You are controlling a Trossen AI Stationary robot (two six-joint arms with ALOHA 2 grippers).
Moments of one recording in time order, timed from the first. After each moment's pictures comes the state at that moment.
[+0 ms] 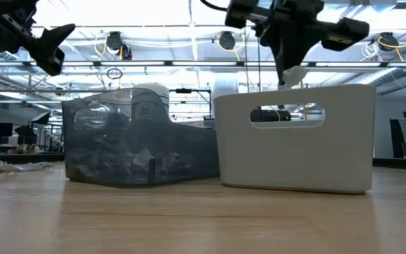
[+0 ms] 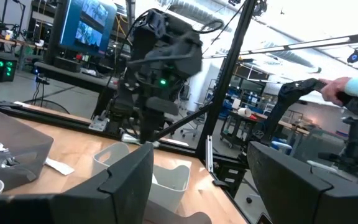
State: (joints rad) left arm -0.20 0.01 0.02 0.21 0.02 -0.32; right arm 0.21 1.74 1.48 -1.09 0.03 1.71
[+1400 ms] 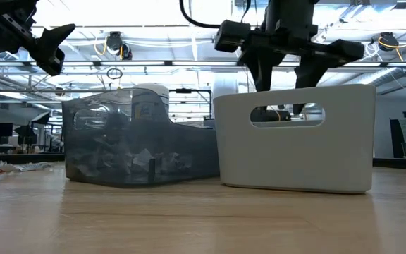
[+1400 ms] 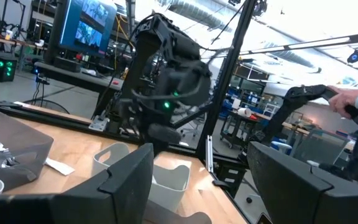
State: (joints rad) left arm -0.20 0.01 0.02 0.21 0.02 -0.32; right arm 0.24 1.88 1.51 -1.08 0.07 1.71
